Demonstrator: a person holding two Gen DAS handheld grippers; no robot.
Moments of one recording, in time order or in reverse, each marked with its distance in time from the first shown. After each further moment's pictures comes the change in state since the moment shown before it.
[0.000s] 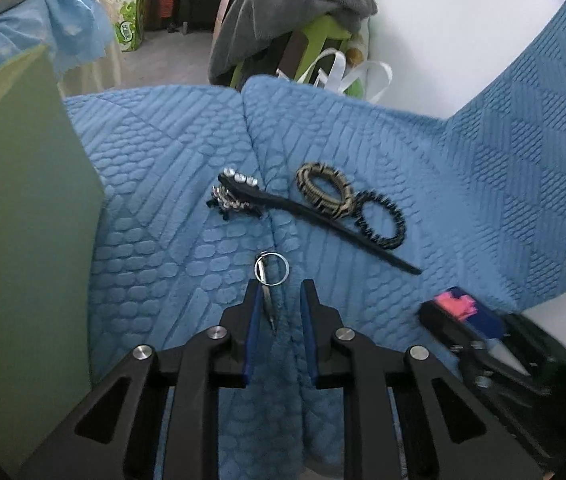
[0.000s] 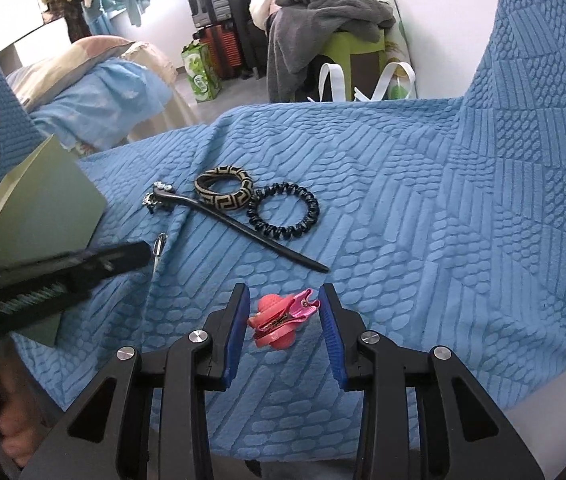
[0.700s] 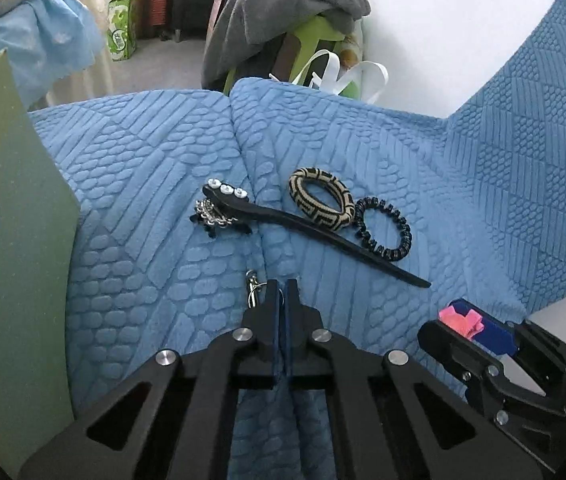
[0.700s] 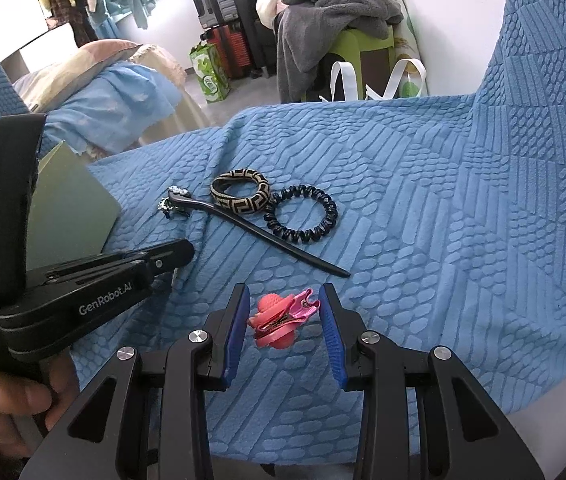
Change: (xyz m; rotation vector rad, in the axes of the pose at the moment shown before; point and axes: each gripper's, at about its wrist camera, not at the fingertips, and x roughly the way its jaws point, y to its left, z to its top) left arm 0.011 -0.003 0.003 0.024 -0.034 -0.017; right arm 0.003 0.005 0.003 0.005 0.008 0.045
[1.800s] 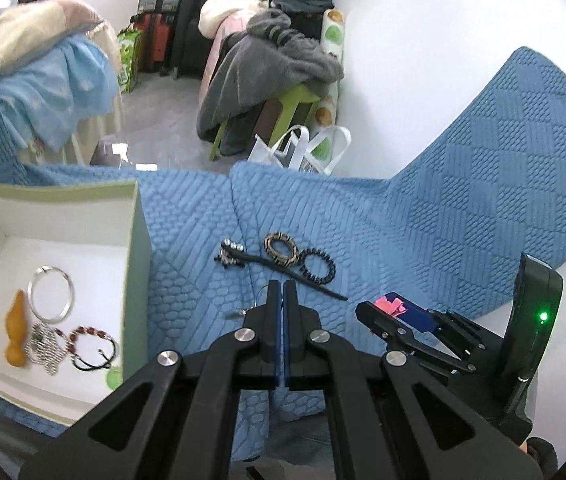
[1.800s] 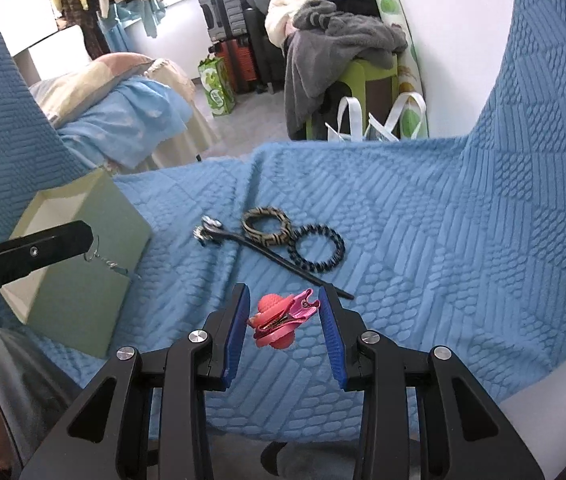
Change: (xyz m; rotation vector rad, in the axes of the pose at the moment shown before) left arm -0.148 -0.002 0.015 -0.029 -0.129 -0.082; right arm -0.060 0.030 0.027 -0.036 -0.052 -0.013
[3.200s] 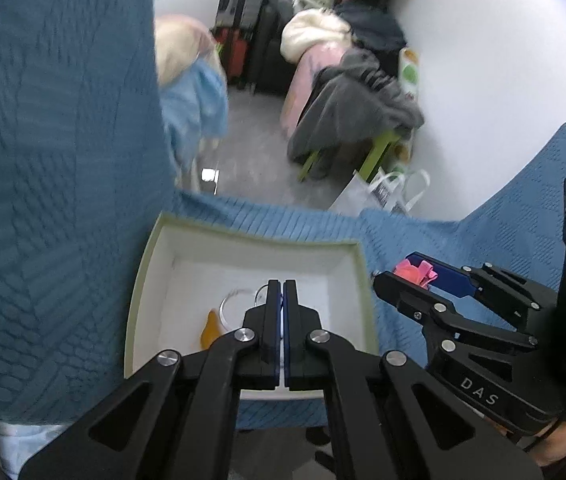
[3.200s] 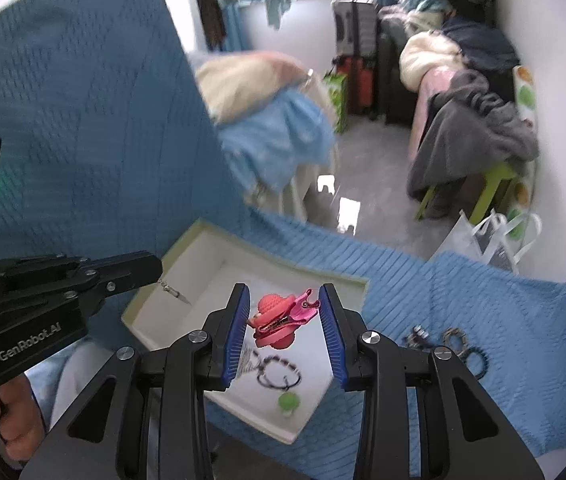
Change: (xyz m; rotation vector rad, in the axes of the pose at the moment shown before) left arm -0.121 0.160 0.028 -0.089 -0.003 0.177; right arm -0.010 0.239 0.079 -0.305 0.051 0.185
